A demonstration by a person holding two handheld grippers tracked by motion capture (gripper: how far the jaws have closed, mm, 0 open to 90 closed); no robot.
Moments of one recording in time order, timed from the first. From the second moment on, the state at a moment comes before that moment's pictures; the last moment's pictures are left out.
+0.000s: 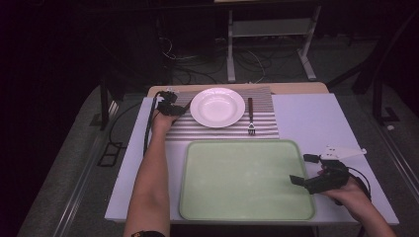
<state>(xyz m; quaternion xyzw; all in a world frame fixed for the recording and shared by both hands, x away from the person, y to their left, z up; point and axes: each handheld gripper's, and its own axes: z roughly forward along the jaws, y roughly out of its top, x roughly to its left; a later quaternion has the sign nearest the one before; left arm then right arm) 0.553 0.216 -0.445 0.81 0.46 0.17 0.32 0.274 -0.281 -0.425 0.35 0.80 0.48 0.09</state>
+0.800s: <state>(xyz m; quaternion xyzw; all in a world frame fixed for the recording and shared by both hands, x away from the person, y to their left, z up) 0.550 0.218 -0.440 0.81 0.47 0.16 0.31 0.275 -0.282 -0.426 0.36 0.80 0.48 0.09</state>
